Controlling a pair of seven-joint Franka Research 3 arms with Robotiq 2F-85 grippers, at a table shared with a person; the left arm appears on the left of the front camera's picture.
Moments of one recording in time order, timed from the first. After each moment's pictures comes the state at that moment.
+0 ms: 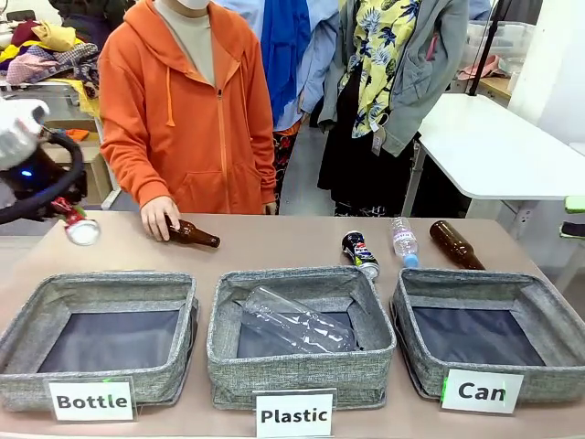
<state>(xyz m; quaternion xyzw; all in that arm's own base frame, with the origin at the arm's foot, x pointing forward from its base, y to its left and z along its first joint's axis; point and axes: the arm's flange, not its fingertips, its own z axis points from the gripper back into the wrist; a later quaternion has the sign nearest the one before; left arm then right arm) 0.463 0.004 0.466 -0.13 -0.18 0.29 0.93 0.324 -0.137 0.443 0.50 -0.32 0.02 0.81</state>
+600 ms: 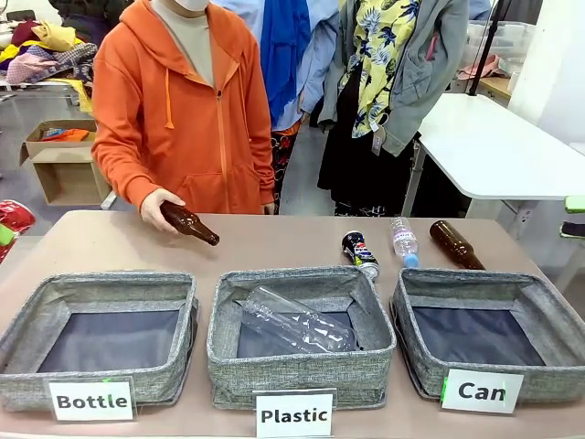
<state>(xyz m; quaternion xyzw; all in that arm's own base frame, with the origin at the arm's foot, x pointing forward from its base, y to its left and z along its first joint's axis) 0.330 0.059 0.516 -0.20 -0.16 -0.10 0.96 0.324 -0.137 0.443 0.50 -0.32 0.02 0.81</state>
